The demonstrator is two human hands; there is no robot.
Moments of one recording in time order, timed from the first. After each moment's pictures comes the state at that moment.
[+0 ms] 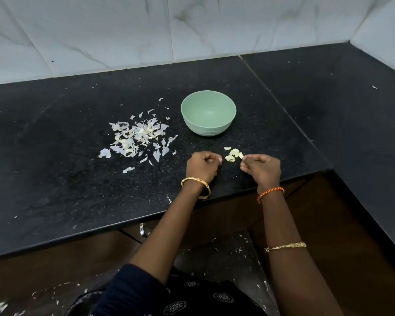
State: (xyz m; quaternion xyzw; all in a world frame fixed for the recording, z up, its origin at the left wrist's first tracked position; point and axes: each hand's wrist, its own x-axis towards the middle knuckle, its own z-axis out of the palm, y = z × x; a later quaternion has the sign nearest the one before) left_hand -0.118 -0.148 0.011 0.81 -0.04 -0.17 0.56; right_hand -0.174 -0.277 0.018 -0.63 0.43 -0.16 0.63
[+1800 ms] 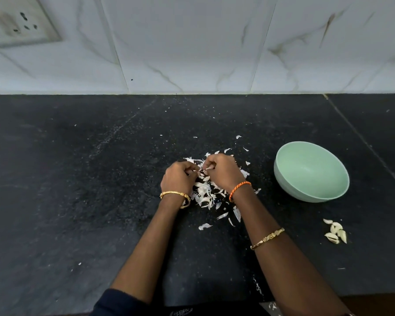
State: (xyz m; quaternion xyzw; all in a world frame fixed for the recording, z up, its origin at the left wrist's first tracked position) left_hand 0.055 0.050 -0.008 0.91 0.04 -0.02 0.40; right_hand 0.058 -0.083 0.011 -0.94 0.02 0.03 0.35
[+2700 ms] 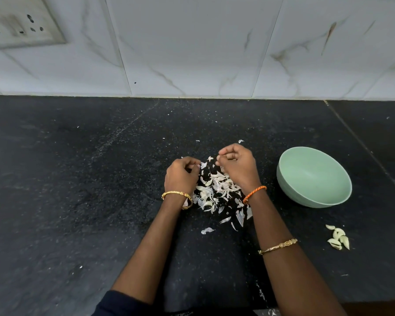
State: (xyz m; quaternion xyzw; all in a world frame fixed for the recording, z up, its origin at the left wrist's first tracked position) left_hand 0.061 0.049 0.000 0.87 0.03 0.02 0.49; right_hand 0.056 -0.097 0.026 -0.81 0.11 -0.09 0.57
